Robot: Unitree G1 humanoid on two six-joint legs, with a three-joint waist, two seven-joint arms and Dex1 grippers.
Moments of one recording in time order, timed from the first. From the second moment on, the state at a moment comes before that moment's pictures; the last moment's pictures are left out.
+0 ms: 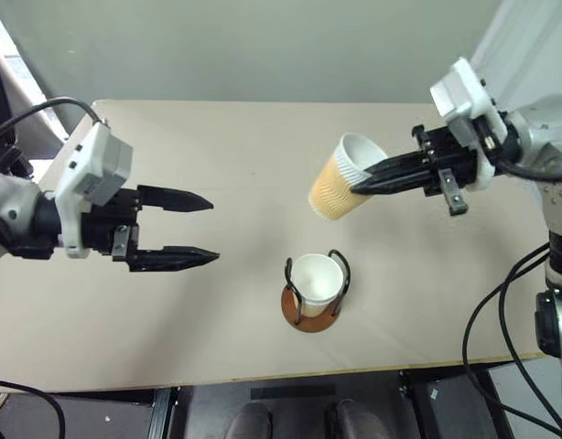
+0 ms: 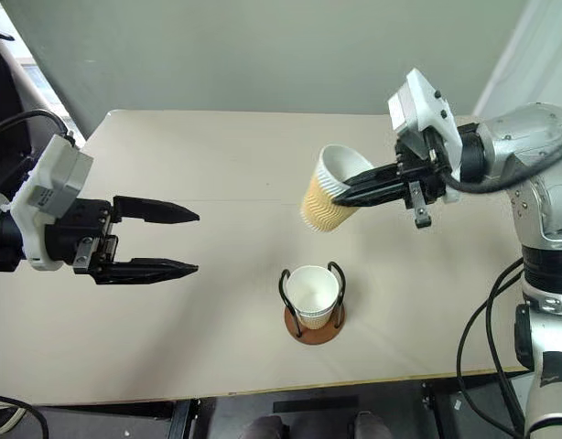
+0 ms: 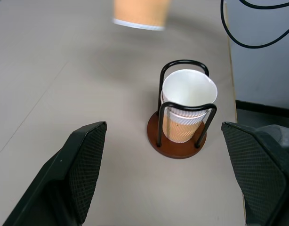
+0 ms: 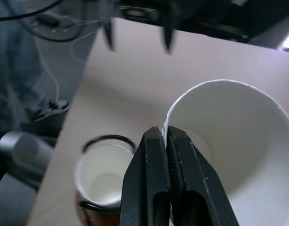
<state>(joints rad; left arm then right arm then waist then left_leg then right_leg) -0.45 1.23 0.32 -0.36 -0.88 0.81 -1.24 -1.06 -0.79 0.10 -0.27 0.52 0.80 1.46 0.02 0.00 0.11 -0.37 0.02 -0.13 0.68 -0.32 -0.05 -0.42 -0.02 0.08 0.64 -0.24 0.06</state>
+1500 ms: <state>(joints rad) -0.42 1.25 0.34 -0.36 -0.89 0.83 -1.26 -0.86 -0.98 0.17 -0.34 0.52 0.76 1.45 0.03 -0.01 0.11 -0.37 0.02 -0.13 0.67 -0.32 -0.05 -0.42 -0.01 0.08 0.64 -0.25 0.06</state>
